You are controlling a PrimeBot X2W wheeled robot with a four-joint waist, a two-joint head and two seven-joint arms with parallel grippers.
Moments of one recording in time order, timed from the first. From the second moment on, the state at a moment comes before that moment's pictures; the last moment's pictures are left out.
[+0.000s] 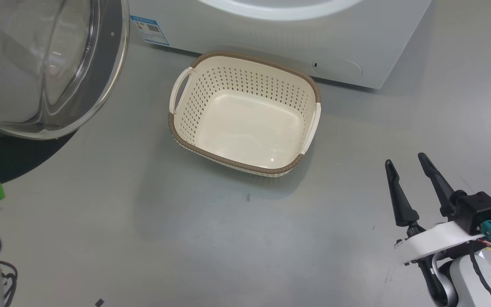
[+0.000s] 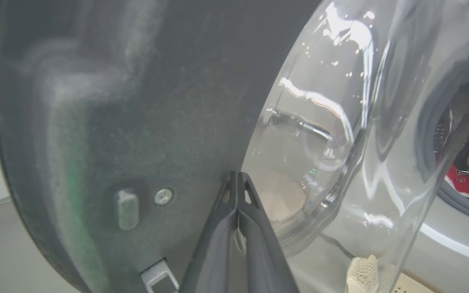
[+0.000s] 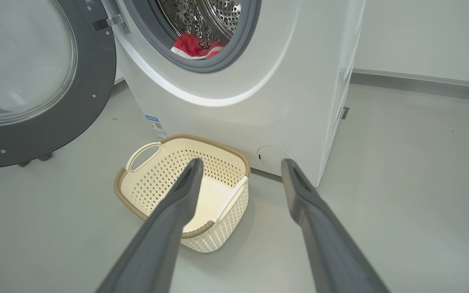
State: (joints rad) left arm -0.41 0.22 0.18 0.41 -0.59 0.10 -0.17; right arm -0.07 -0.19 0.19 0.12 0.33 0.12 -0.23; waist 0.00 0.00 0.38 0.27
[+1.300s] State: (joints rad) left arm -0.53 0.28 0.20 0.62 -0.59 0.08 -0.21; right arm -0.11 -0.22 0.17 0.13 0.32 0.12 -0.21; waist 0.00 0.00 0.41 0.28
